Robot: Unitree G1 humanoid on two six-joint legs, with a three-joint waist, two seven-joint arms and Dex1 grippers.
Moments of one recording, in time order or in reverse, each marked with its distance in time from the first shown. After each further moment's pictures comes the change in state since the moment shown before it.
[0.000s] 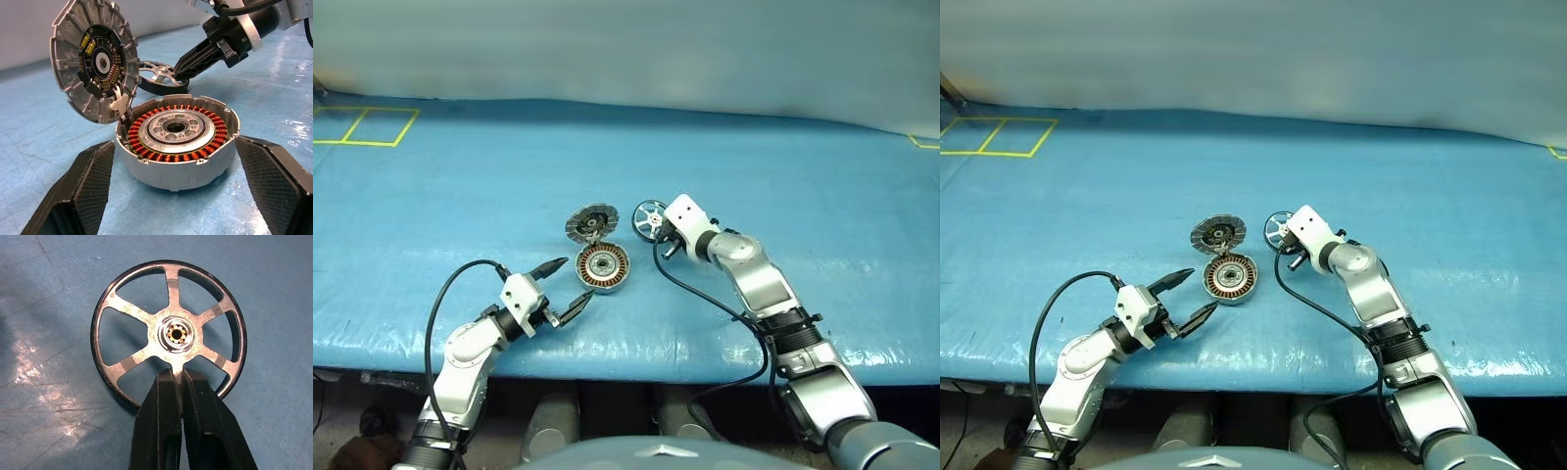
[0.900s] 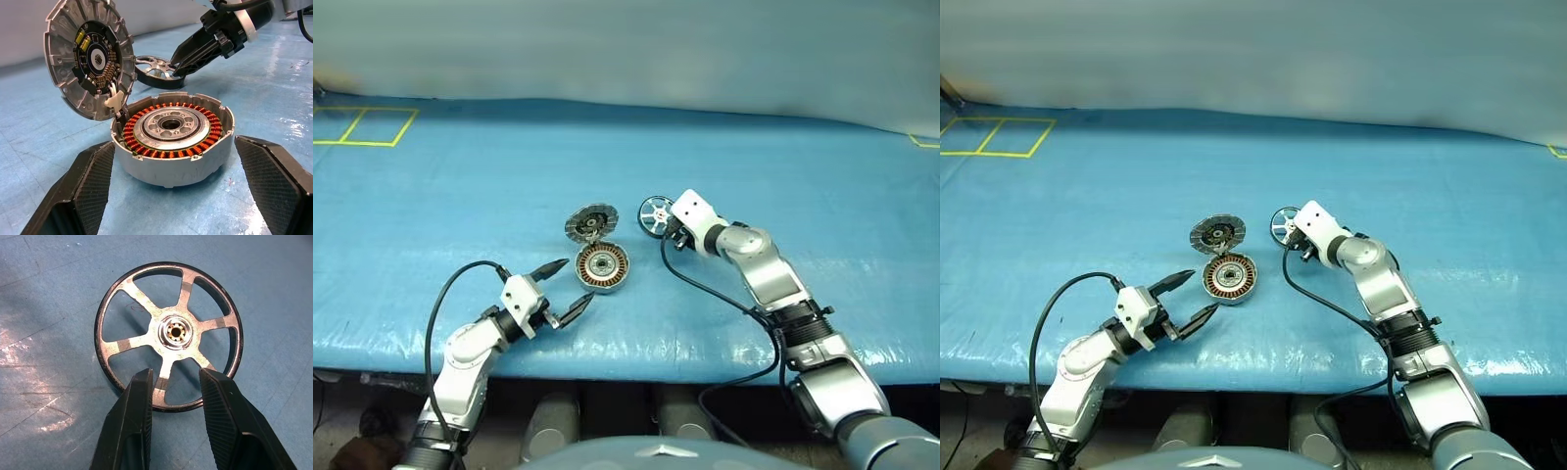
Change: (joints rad) left arm 0.001 -0.002 0.000 0.000 -0.003 0.000 -0.014; right arm -0.059 -0.068 0.037 0.059 -0.017 -0.043 0.026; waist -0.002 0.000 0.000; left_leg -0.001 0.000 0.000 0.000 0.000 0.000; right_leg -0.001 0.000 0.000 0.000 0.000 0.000
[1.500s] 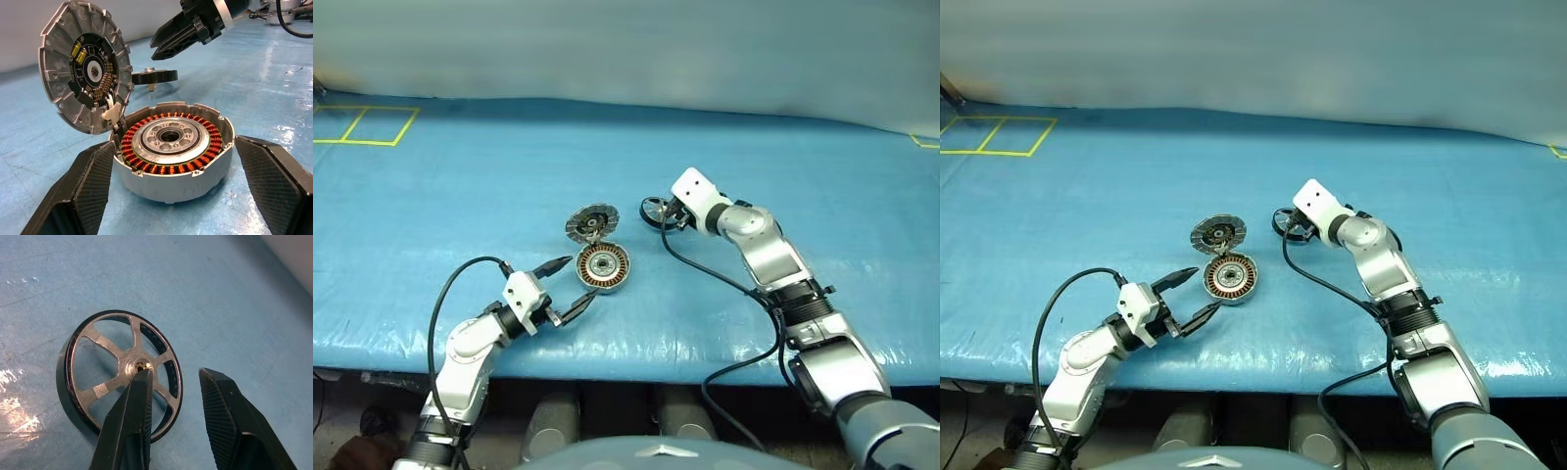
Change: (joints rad) left arm -0.006 -0.002 0.000 0.001 -0.004 0.010 -0.014; right arm -0.115 -0.017 0.013 0.106 -0.020 -0.072 -0.023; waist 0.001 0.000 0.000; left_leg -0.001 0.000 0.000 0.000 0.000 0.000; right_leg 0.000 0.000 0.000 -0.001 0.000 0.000
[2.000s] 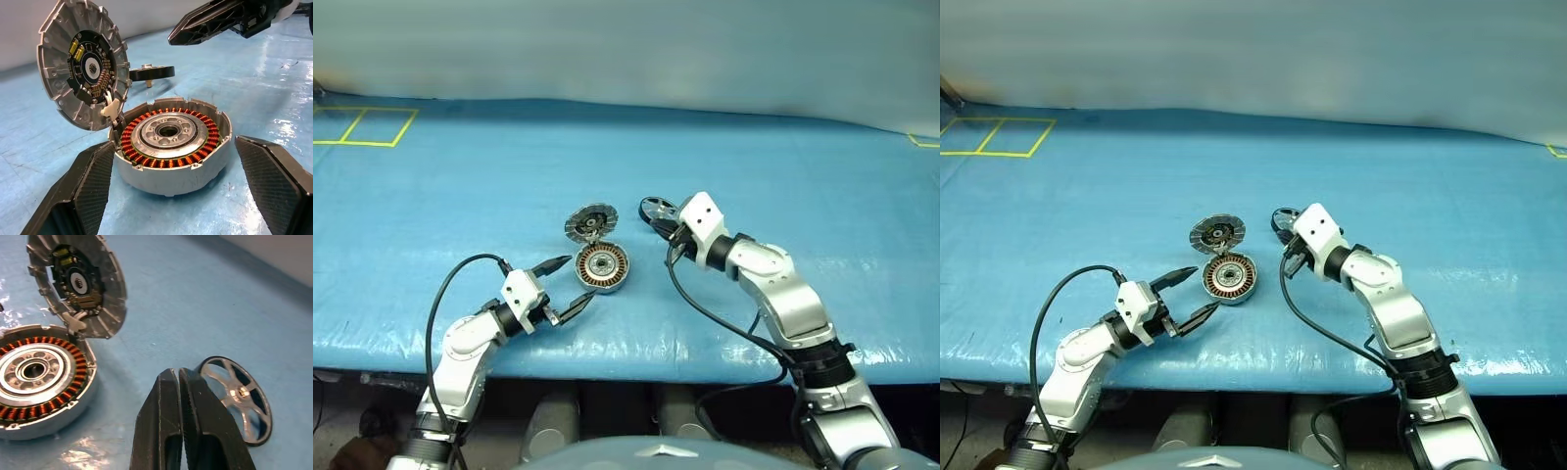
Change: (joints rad) left arm -0.034 0.019 0.003 0.002 -0.003 0.010 -0.034; right arm 0.272 0.001 -0.095 -0.458 0.216 0.070 0.049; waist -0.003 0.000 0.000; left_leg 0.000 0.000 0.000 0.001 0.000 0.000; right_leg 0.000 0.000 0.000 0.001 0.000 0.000
